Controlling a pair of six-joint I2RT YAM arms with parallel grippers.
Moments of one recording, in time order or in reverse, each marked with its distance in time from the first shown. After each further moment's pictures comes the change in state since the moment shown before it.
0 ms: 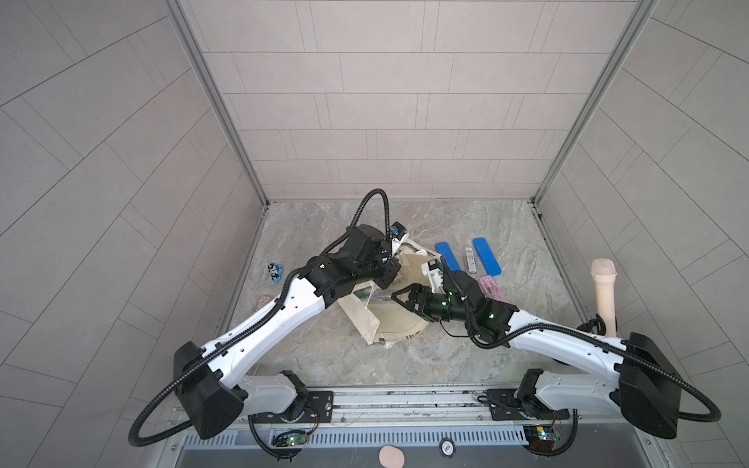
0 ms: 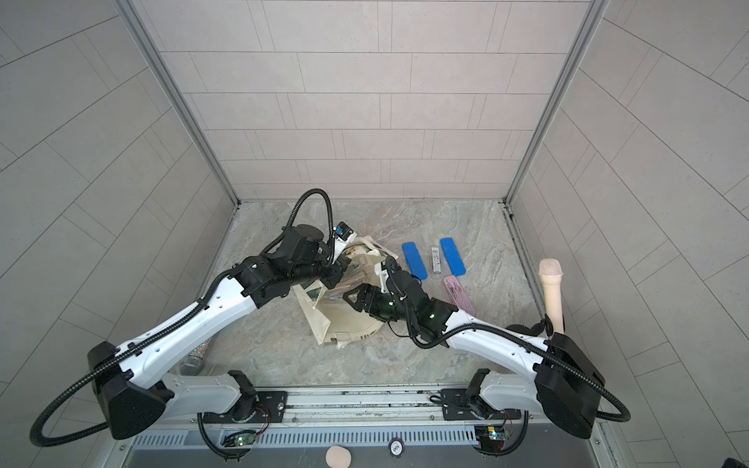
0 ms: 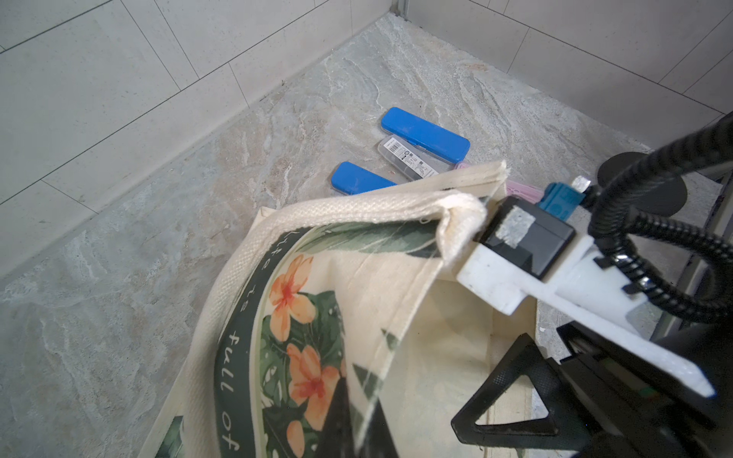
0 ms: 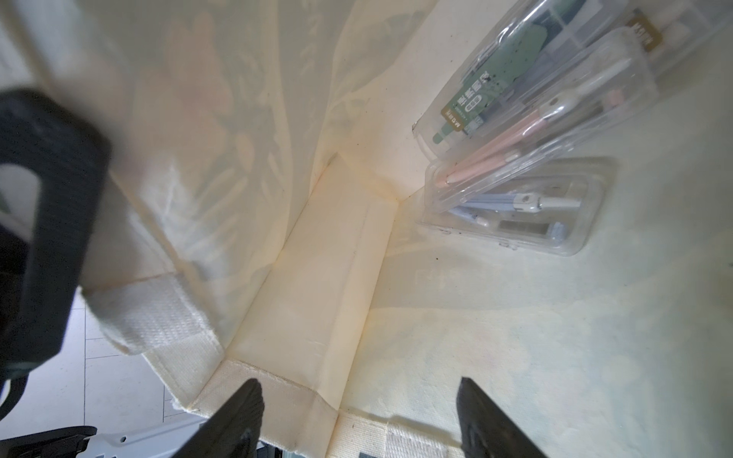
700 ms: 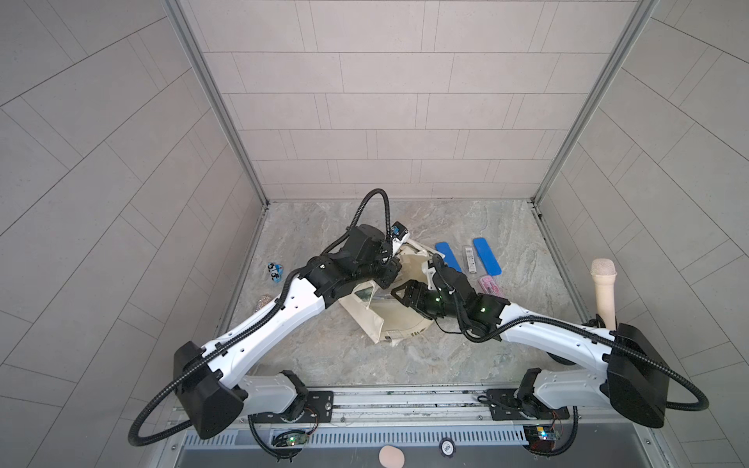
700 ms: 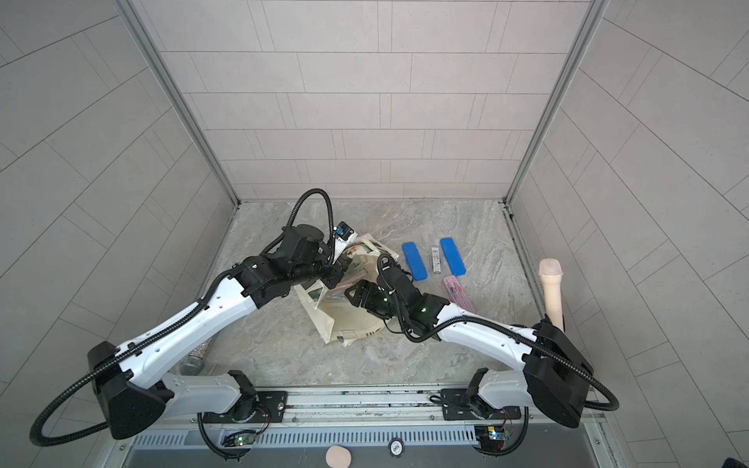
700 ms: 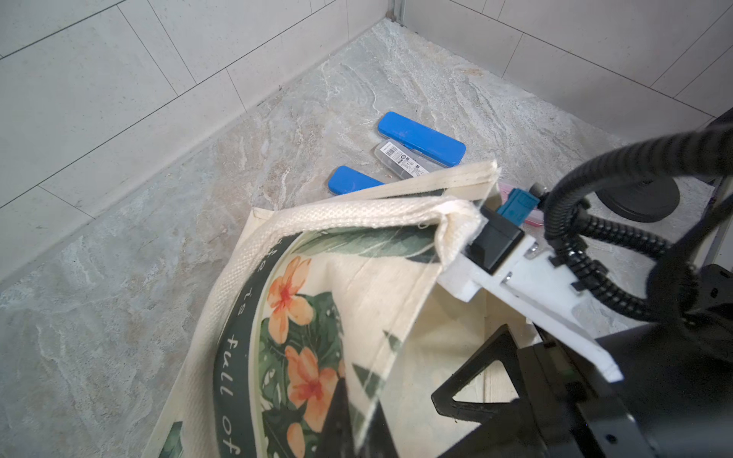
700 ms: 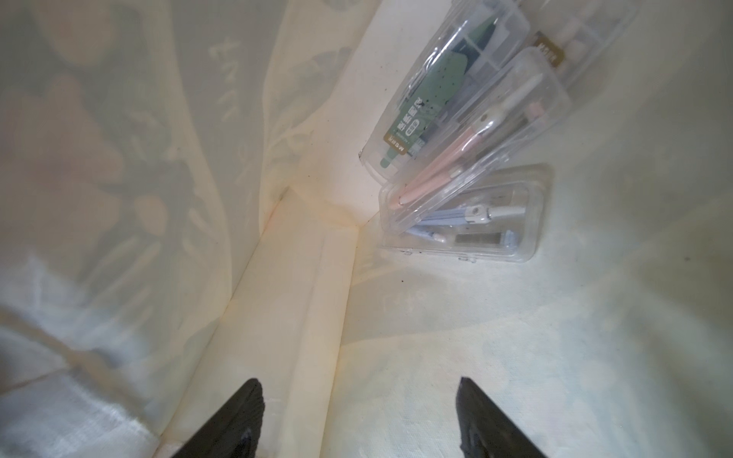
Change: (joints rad) left arm 0.000 0.000 0.000 0.011 0.016 0.002; right arm 0.008 0.087 0.082 -0.112 0.118 0.043
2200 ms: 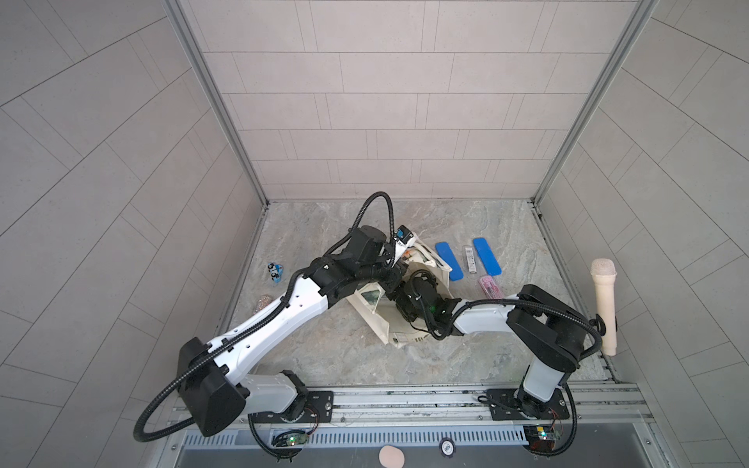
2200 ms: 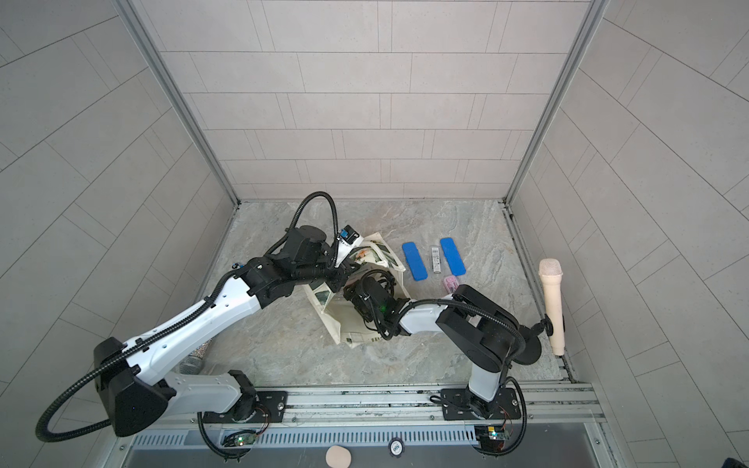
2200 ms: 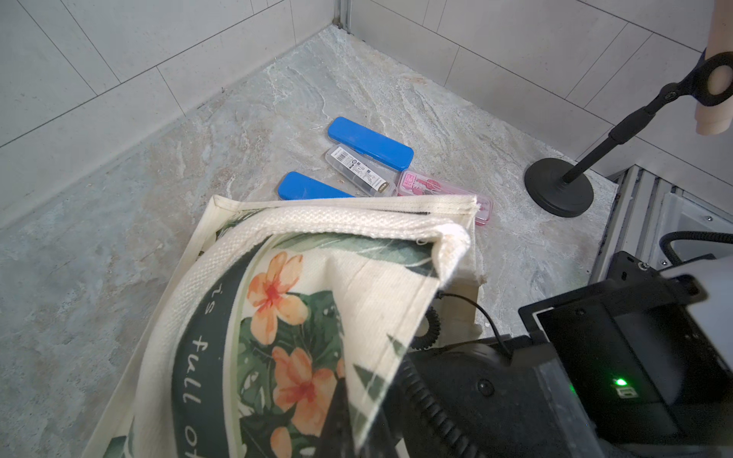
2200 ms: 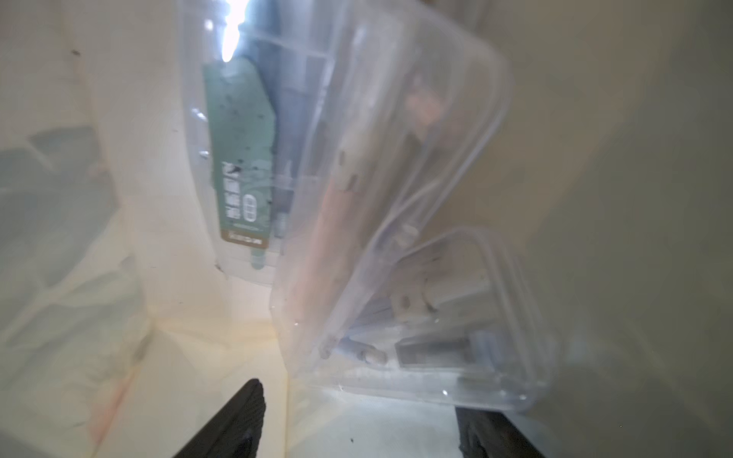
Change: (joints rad) left arm 0.000 0.013 -0.042 0.063 0.151 -0.016; right arm 0.016 0.465 -0.011 0.440 0.233 0.309
